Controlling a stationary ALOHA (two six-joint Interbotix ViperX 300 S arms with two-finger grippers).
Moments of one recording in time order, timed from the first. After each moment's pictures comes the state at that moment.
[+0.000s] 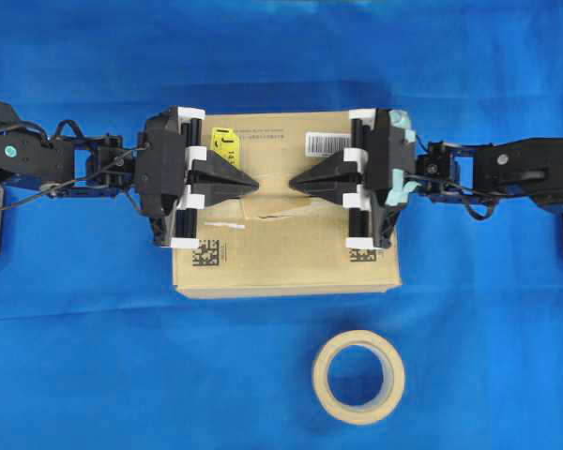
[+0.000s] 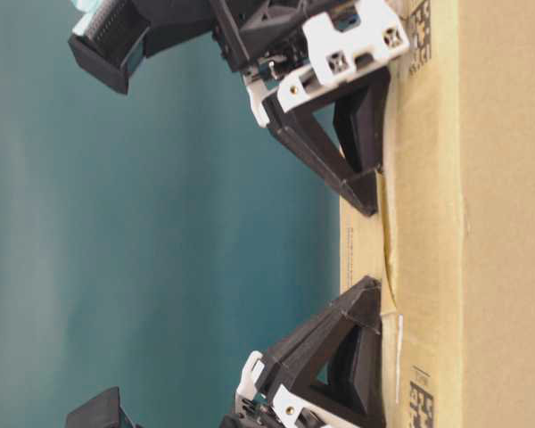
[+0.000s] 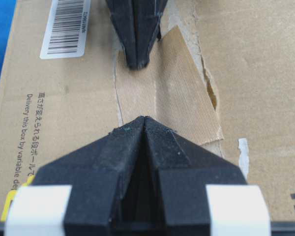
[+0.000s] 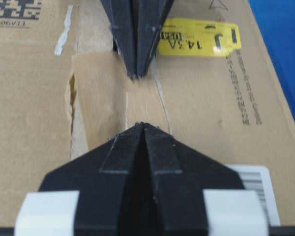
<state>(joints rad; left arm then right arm) 0.07 -0.07 0.89 -0.04 -0.29 0.23 -0.07 0.01 0.83 0.05 -0.41 0.02</state>
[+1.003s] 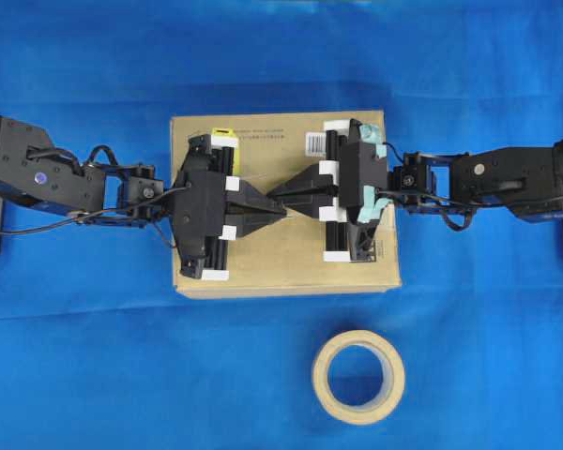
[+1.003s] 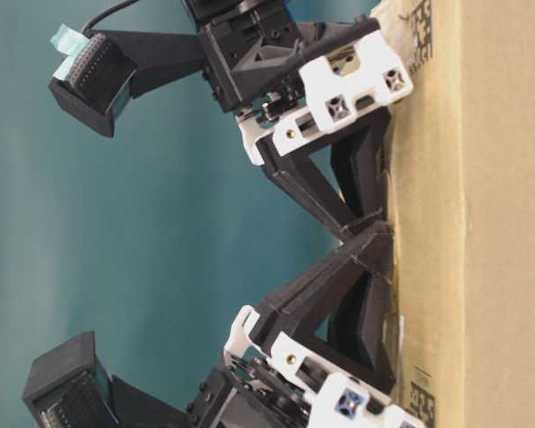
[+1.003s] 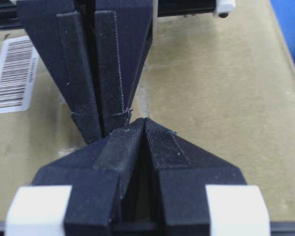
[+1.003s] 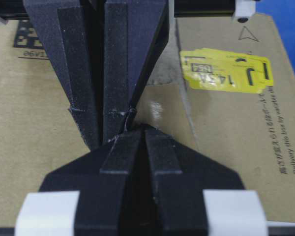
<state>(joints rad) -0.04 0.01 0.76 -0.04 -0.34 0.23 -0.02 0.07 0.72 0.05 -0.41 0.01</state>
